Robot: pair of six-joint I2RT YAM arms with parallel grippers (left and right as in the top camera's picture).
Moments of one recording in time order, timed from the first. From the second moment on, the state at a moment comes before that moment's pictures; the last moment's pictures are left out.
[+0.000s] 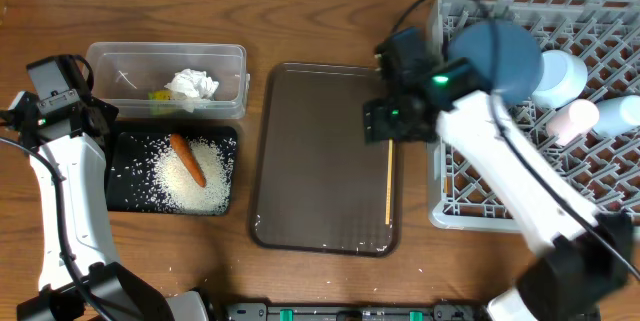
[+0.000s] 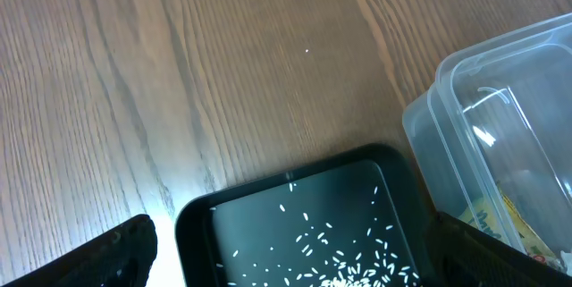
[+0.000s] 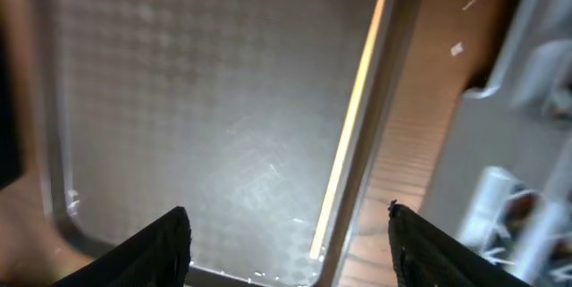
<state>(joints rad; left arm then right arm) 0.43 1.47 1.20 -0.80 -0.42 -0.70 0.53 1.76 1.54 -1.14 -0.07 0.47</state>
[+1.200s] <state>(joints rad) 0.43 1.47 1.20 -0.80 -0.42 -0.70 0.56 2.07 1.44 -0.98 -0.02 0.55</state>
